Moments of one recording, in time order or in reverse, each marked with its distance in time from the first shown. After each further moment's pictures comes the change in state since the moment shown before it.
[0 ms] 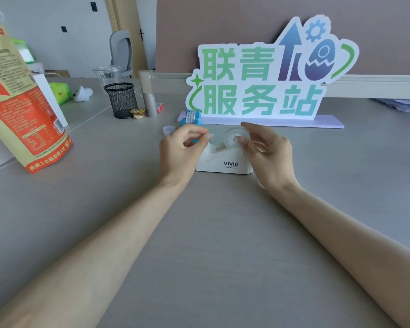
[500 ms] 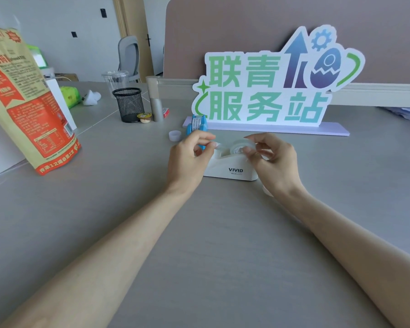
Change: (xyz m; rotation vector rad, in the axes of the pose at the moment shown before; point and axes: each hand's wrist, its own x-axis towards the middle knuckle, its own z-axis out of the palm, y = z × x) left_hand 0.000 -0.007 0.001 0.129 -0.038 0.099; right_hand 0.001 -0.004 -0.005 -0.036 -0.050 -0.009
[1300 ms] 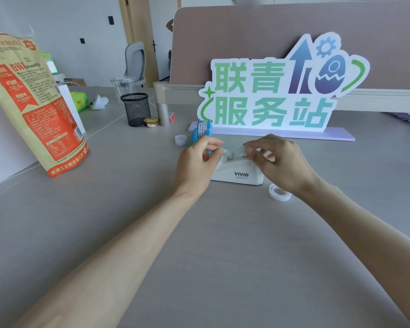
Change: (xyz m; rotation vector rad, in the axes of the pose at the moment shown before) left_hand 0.001 -0.004 0.000 -0.006 -0.049 -0.039; right_hand 0.015 -0.006 -0.016 -0.400 -0.208 -0.250
